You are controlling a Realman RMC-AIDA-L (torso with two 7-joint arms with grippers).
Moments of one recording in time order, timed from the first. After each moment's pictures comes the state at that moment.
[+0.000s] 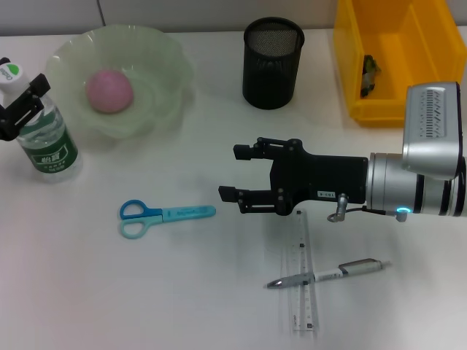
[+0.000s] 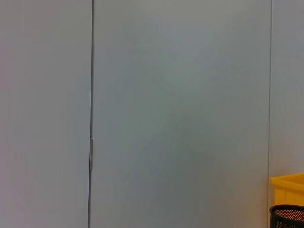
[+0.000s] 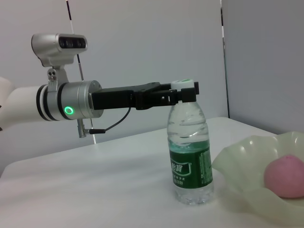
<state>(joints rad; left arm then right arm) -0.32 -2.03 0.56 0.46 1.46 1.40 -0.87 0.67 2.08 -1.19 -0.23 -1.46 -1.31 0.95</state>
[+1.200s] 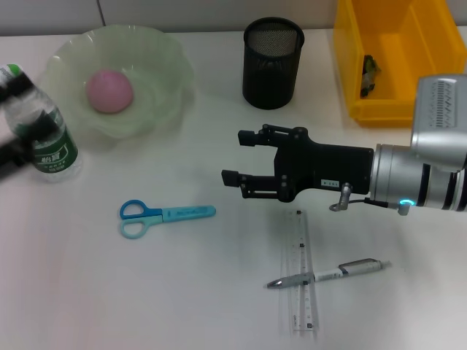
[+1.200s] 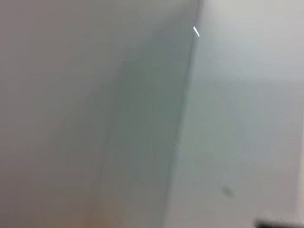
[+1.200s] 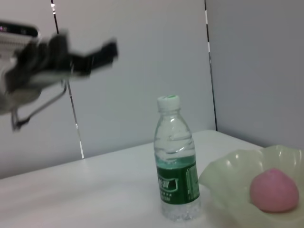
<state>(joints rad) -0.28 -1.97 0.54 0.55 1.57 1.95 -1.17 0.66 2.09 -1.16 -0.24 -1.45 -1.32 0.96</state>
